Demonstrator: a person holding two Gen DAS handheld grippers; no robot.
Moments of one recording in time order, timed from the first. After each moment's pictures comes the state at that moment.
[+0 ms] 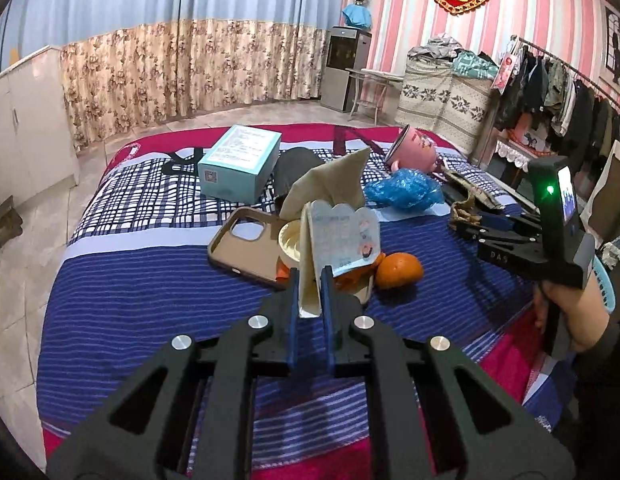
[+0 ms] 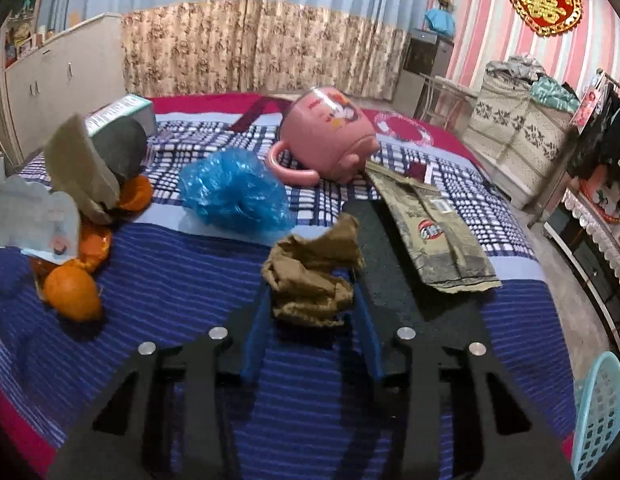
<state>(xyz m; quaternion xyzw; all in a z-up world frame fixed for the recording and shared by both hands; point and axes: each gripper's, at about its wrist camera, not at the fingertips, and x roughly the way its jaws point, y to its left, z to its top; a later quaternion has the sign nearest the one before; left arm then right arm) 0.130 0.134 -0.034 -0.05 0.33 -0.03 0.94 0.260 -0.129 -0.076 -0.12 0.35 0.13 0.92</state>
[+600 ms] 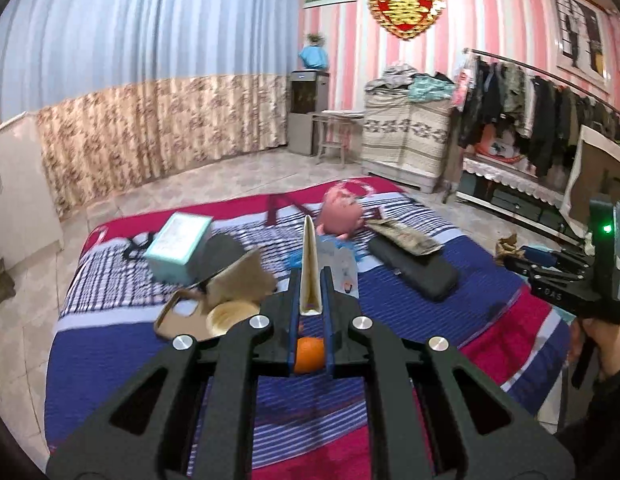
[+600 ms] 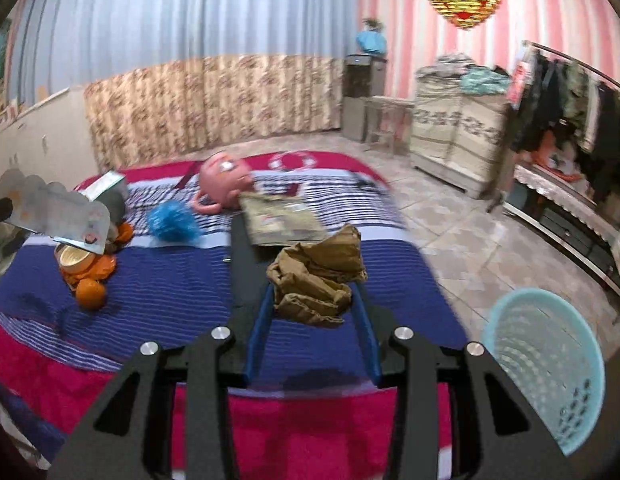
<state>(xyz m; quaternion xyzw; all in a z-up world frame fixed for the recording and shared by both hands) 0.111 0.044 0.031 0.01 0.24 -0.08 0.97 0.160 -0.275 -0.008 -0.03 0.29 0.06 0.95</state>
